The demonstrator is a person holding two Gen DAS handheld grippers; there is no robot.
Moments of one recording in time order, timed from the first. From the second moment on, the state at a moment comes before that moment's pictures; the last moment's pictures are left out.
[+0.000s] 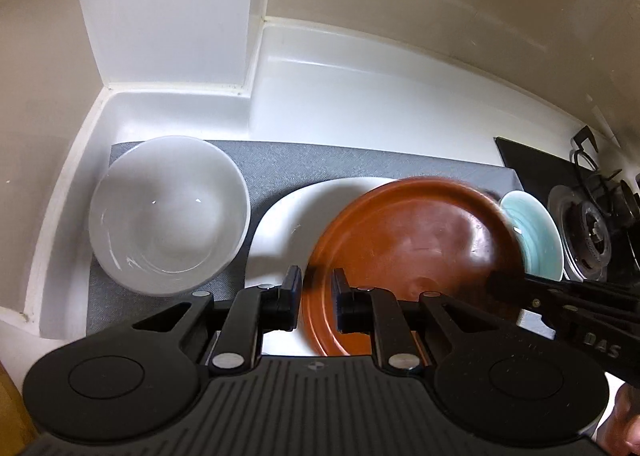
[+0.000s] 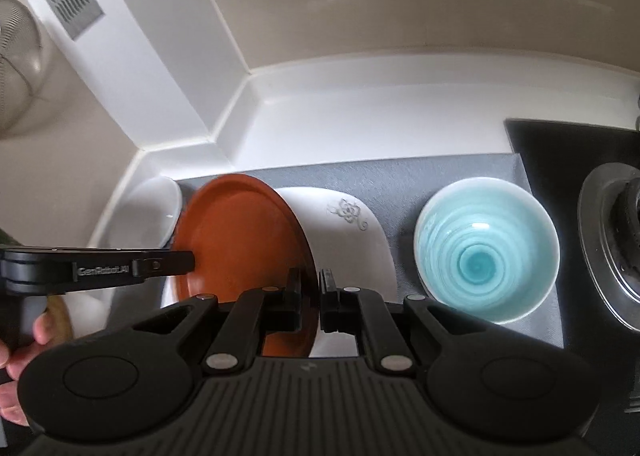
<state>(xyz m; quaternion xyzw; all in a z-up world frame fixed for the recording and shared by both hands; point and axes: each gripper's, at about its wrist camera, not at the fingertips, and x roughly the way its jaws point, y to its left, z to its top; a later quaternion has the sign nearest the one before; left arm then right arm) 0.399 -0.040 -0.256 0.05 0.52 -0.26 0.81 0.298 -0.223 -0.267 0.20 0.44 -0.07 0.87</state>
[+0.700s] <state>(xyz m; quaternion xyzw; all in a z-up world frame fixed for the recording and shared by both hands) 0.398 -0.037 -0.283 0.09 0.50 -0.27 0.82 0.308 -0.208 -0.324 0.16 0.47 -0.10 0.86</state>
